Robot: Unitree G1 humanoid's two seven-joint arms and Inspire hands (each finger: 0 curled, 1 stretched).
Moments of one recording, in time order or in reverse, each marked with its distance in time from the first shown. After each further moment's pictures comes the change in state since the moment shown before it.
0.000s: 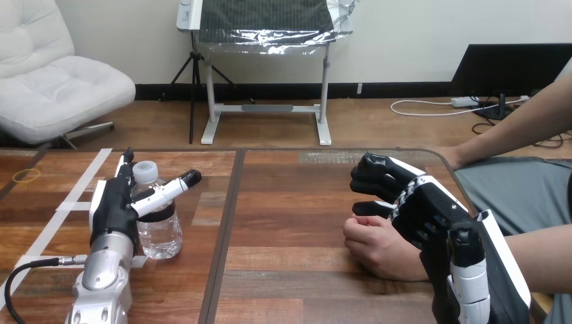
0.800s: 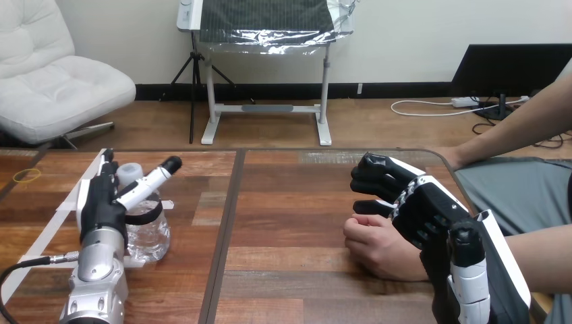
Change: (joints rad) left arm -0.074 0.021 0.017 0.120 -0.002 -0.014 0.044; right arm 0.000 0.000 0.000 0.000 0.000 0.000 0.000
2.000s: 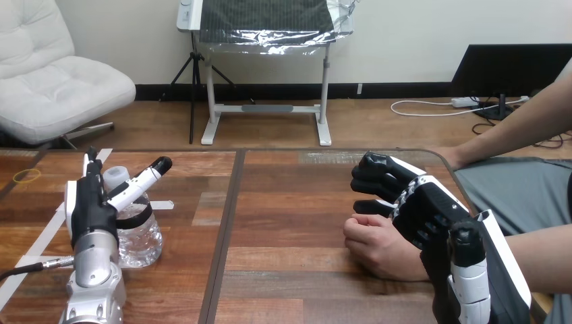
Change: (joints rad) left arm 0.003 0.000 0.017 0.033 0.004 -0.063 0.082; right arm 0.000 0.000 -0.002 0.000 0.002 0.000 0.001
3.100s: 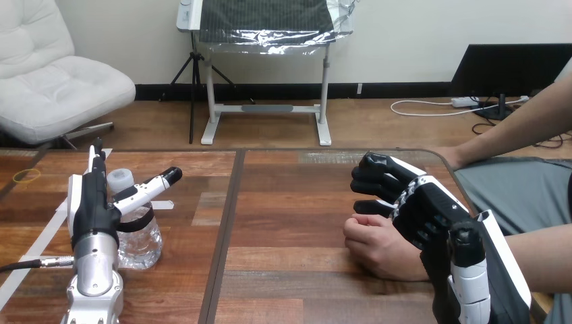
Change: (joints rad) left arm 0.021 0.016 -0.028 0.037 0.099 -0.130 0.023; right arm 0.000 0.000 0.000 0.000 -0.001 0.000 0.000
